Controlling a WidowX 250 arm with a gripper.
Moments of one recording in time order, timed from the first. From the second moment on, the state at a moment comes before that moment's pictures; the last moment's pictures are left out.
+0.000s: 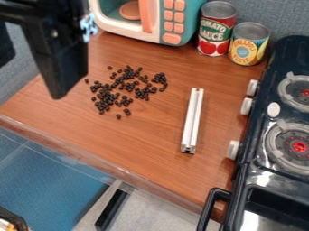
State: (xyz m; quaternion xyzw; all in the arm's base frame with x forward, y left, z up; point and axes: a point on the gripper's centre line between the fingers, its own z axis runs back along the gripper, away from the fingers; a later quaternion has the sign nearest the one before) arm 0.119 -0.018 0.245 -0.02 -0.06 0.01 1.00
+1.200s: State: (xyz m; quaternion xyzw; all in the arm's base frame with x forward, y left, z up) arm 0.304 -0.001 0.068 0.12 -0.10 0.15 0.98
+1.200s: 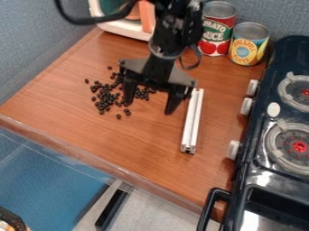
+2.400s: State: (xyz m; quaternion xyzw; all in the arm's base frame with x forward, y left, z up) arm 0.304 0.000 0.069 0.12 -0.10 0.16 0.97
